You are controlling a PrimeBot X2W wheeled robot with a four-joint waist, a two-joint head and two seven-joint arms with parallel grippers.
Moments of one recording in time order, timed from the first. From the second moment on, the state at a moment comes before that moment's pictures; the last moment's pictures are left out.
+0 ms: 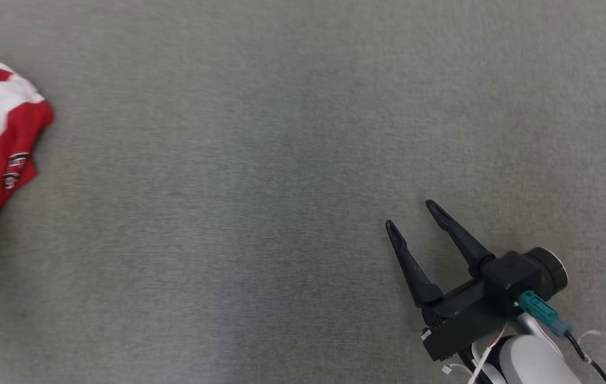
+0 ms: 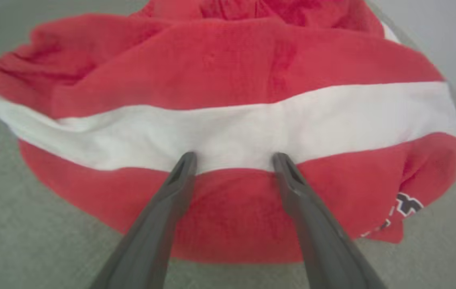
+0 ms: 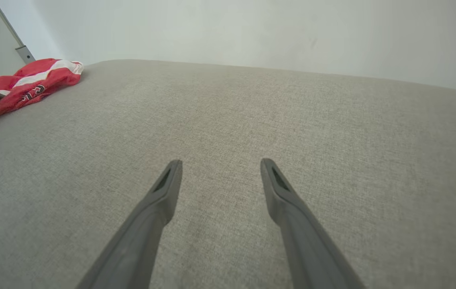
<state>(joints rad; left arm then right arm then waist) -0.78 0.32 0.37 0.90 -0.55 0.09 0.17 -0.26 -0.21 0.35 0.06 0.18 0.13 -0.09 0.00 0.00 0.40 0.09</state>
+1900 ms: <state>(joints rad) -0.52 0.05 -0.23 0.49 -0.38 0.00 0.13 -0.17 -0.08 0.31 0.27 0.23 0.13 -0.20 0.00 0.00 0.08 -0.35</state>
